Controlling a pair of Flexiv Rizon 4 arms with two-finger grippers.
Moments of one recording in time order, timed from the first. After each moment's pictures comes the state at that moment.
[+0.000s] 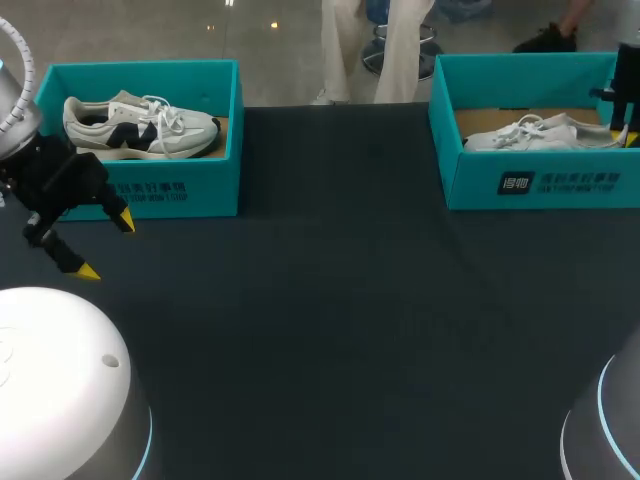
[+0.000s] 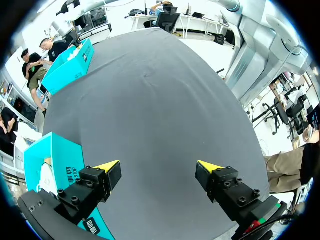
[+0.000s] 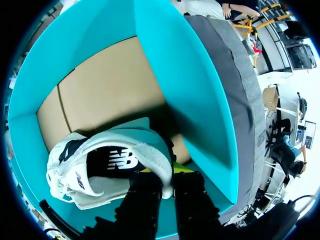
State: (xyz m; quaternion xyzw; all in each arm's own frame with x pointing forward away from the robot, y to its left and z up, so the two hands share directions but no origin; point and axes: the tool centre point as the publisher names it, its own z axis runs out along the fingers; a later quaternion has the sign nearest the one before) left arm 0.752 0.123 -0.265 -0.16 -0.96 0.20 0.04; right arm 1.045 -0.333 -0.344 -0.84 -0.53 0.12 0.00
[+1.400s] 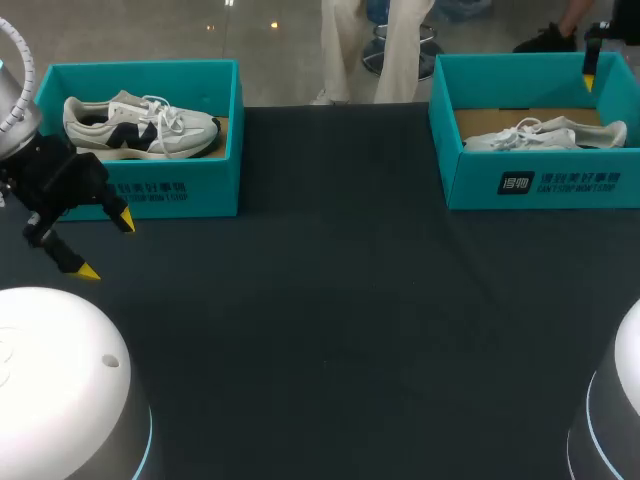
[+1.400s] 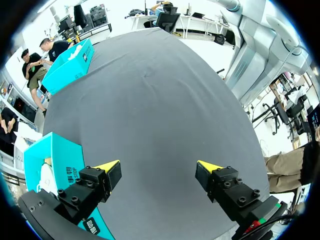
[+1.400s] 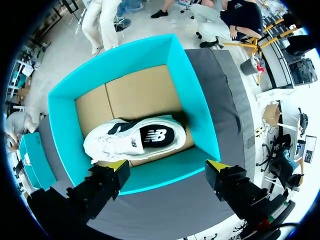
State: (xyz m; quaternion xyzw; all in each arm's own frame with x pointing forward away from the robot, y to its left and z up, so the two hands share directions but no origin) left arm 0.752 0.123 -0.265 -0.16 -0.96 0.20 0.04; right arm 1.043 -0.275 -0.221 -0.81 -0.58 0.06 -0.02
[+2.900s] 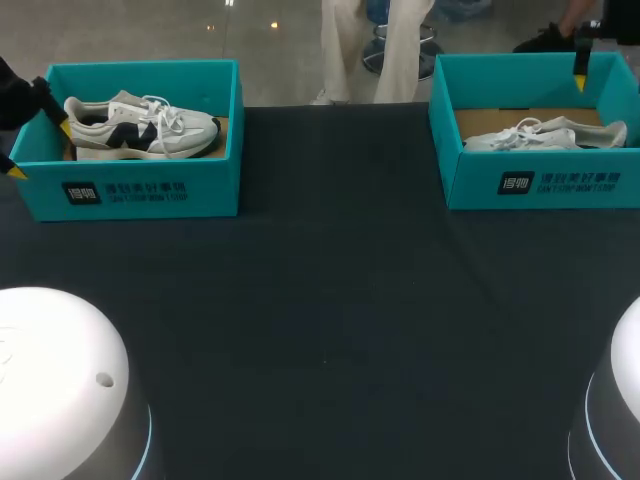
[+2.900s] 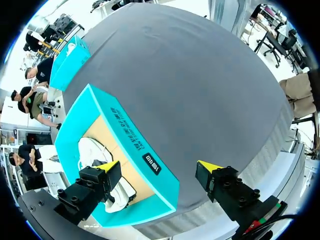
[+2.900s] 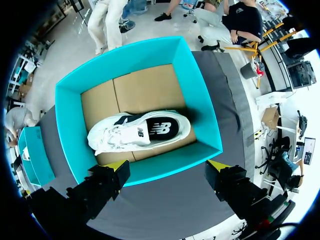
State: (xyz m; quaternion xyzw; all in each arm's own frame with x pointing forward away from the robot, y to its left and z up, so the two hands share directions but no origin) left arm 0.933 0.251 -0.238 -0.33 -0.94 0.08 -0.08; right arm 1.029 -0.261 -0.214 -0.81 -0.58 0.06 -0.04
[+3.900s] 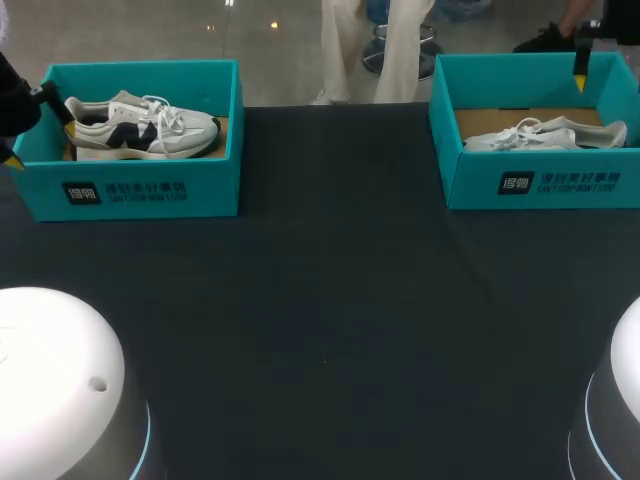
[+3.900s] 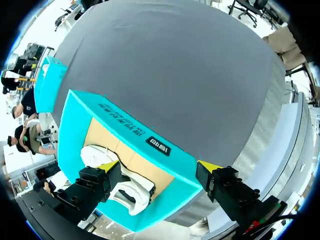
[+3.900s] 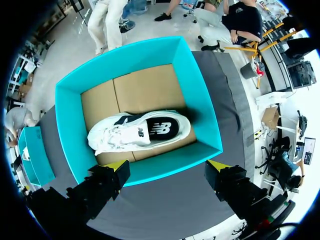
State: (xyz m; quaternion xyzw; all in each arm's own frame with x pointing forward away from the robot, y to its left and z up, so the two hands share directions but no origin) left arm 0.980 0.263 -0.254 -0.49 -0.87 0.01 -0.11; right arm 1.029 -0.260 -0.214 -0.81 -0.58 0.06 -0.04
